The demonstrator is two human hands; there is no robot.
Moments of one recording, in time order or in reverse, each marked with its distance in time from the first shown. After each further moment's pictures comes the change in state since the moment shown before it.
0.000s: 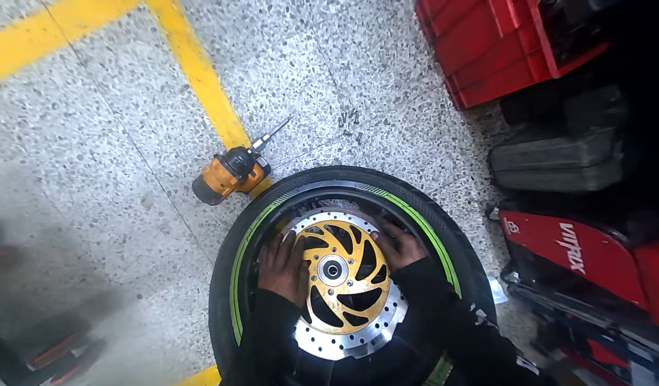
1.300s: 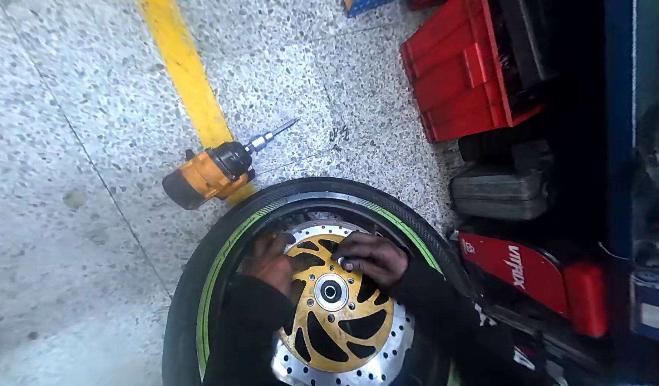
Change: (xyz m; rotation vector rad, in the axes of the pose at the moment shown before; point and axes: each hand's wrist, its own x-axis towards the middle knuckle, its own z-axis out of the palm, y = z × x) left_hand 0.065 -0.001 -0.059 -0.091 -0.631 -0.043; right_hand 0.041 -0.038 0.001 0.189 -0.395 -0.864
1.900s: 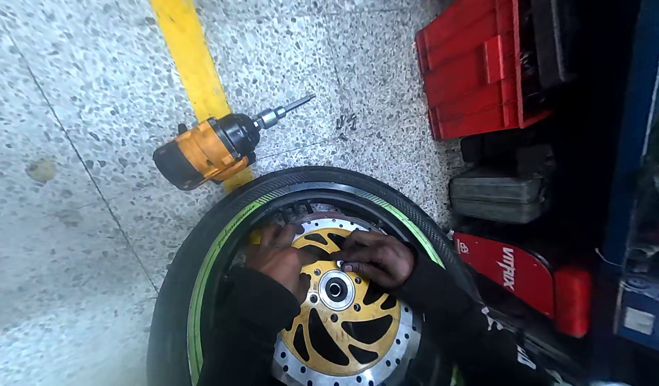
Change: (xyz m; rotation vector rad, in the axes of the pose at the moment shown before) left_hand 0.005 -0.004 0.004 -0.022 0.021 0.034; right_hand 0.006 -0.005 0.001 -0.349 -0.186 0.054
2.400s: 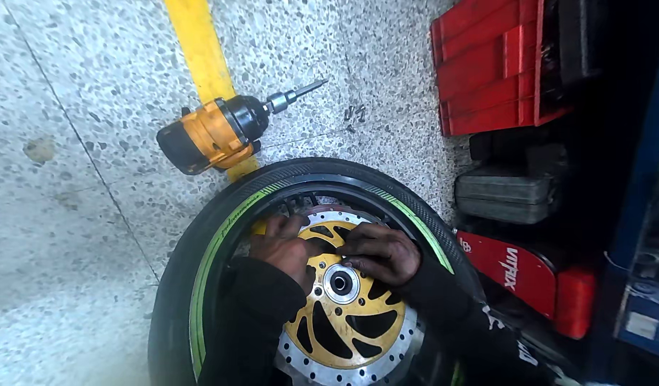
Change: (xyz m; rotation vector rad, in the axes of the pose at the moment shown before) left_hand -0.001 0.001 -0.002 -0.003 -0.006 -0.004; right_hand 0.002 -0.003 0.008 -0.009 0.134 -0.011
